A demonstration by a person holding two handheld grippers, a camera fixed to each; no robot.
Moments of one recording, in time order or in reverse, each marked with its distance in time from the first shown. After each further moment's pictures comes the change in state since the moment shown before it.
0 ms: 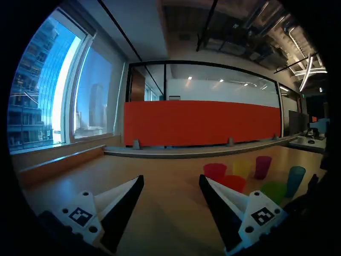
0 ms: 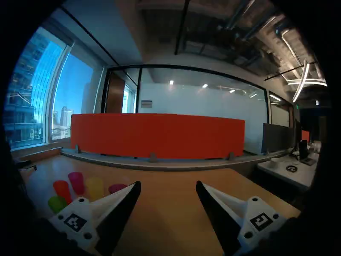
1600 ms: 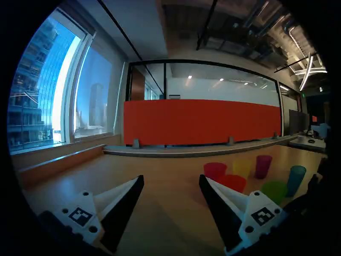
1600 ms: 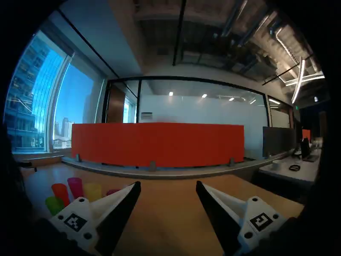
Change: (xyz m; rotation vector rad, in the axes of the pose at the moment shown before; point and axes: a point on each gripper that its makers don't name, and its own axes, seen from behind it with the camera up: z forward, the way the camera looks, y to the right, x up) left arm -0.001 0.000 0.004 0.001 -0.007 0.002; right arm -0.010 0.015 0.004 0.014 0.105 0.034
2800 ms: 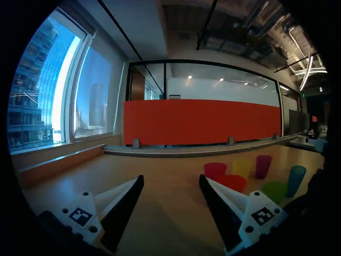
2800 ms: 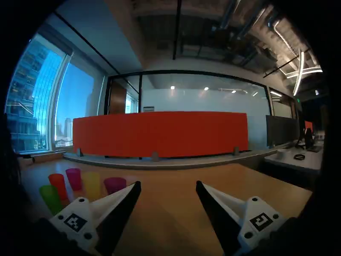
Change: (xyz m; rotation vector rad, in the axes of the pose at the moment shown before) left arm 0.000 0.001 0.000 0.000 0.000 0.000; right arm -0.052 0.005 0.011 0.020 -0.043 0.028
